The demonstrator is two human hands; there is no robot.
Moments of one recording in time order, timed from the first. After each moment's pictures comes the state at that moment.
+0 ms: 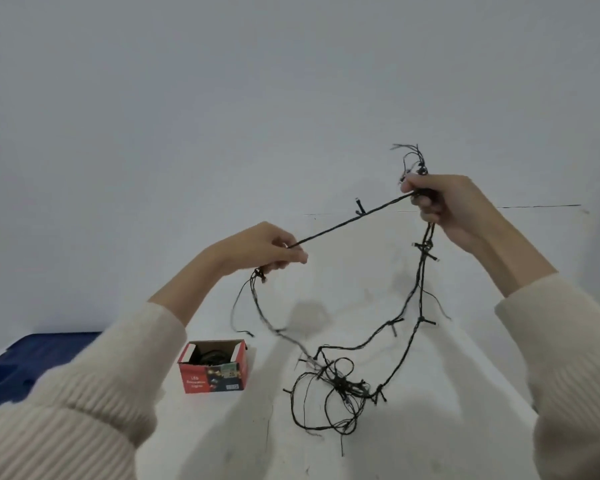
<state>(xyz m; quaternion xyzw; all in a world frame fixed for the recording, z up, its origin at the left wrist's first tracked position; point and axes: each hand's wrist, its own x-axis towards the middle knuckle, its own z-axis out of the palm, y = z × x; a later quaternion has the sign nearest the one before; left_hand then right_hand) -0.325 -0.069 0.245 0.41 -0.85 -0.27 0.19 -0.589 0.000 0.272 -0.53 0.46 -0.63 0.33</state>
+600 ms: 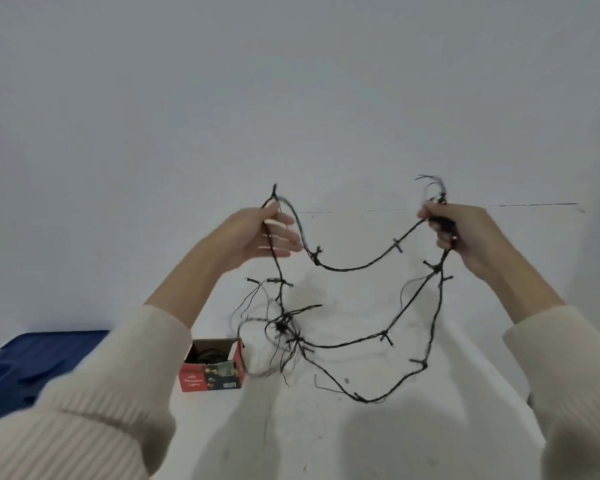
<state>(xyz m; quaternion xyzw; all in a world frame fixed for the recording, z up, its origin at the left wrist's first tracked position) -0.327 -0.078 0.248 0.38 -0.62 -0.56 0.40 -0.622 -0.005 0.230 -0.47 0.54 -0.63 0.30</state>
